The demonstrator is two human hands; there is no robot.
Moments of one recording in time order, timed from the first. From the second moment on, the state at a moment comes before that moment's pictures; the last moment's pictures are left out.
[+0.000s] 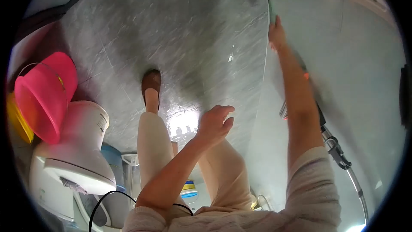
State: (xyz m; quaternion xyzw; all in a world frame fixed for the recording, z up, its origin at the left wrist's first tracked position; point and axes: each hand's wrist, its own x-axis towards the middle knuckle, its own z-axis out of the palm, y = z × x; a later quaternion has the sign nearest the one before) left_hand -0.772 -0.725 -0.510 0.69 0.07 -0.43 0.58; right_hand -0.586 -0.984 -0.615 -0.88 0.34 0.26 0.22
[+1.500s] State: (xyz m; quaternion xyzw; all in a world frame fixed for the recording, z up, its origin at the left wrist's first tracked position) left_hand -0.892 -0.805 -0.543 0.70 -0.09 -0.52 0.48; right_hand -1.194 -1.091 -0.499 -0.73 0.48 0.47 0.09
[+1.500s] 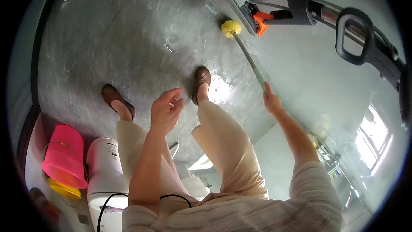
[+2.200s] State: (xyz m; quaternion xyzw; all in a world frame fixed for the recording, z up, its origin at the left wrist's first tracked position) left_hand -1.020 -0.724 -0.544 0.76 -0.06 -0.51 0.40; right_hand -1.095 -1.037 -0.552 -0.85 0.22 0.46 0.12
